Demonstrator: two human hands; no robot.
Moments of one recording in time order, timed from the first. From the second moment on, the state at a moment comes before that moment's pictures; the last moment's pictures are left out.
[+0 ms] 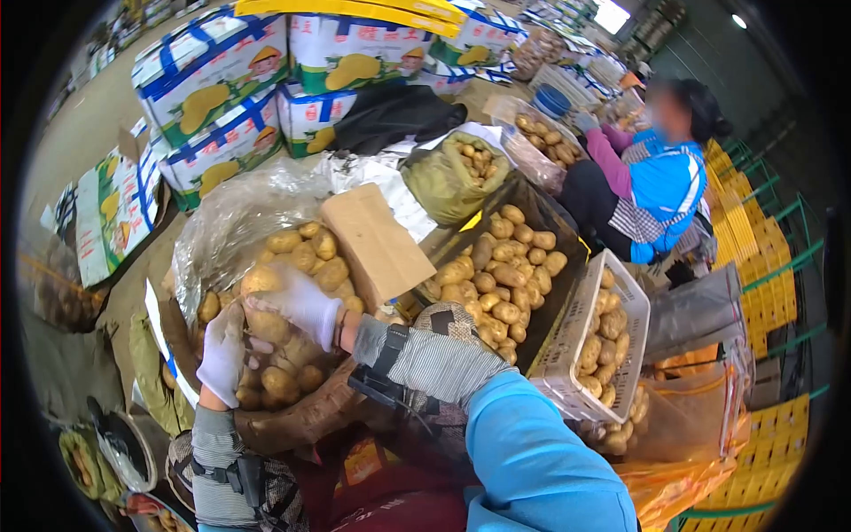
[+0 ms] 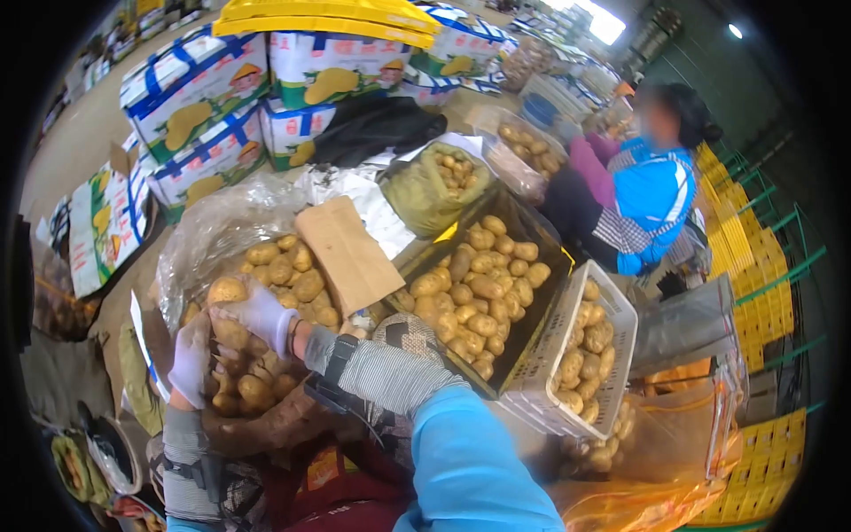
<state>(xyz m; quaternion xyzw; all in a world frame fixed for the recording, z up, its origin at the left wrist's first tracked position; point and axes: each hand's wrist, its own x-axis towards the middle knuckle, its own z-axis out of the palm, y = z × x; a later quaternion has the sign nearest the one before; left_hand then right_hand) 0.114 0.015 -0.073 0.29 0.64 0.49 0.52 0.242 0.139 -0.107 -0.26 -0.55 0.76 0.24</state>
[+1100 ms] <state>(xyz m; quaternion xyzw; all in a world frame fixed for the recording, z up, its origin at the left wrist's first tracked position) 0.062 -0.016 -0.055 0.12 0.55 0.71 0.42 0.104 0.051 -0.277 0.08 -0.89 0.14 -0.42</state>
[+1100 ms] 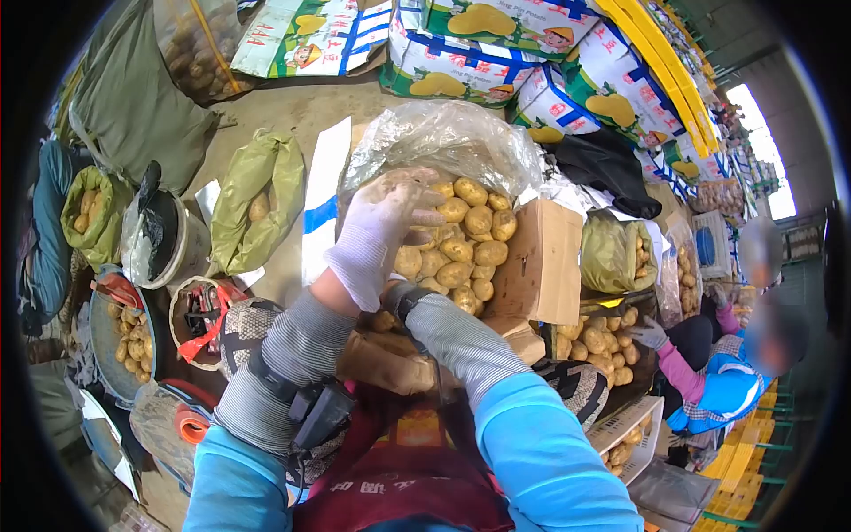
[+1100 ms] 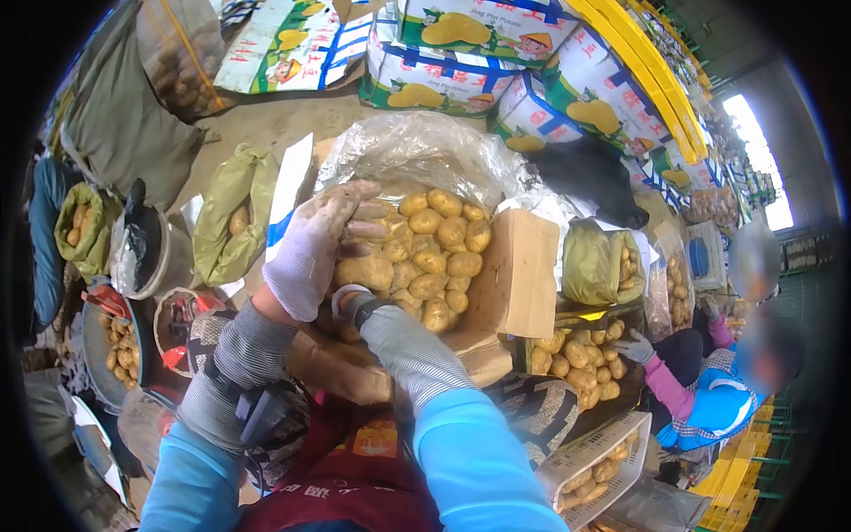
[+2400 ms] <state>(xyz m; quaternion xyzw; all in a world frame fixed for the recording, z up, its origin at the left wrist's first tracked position) 0.119 0.026 -0.091 0.41 0.54 0.63 0.37 0.244 0.162 -0.091 -0.29 -0.70 0.61 0.23</state>
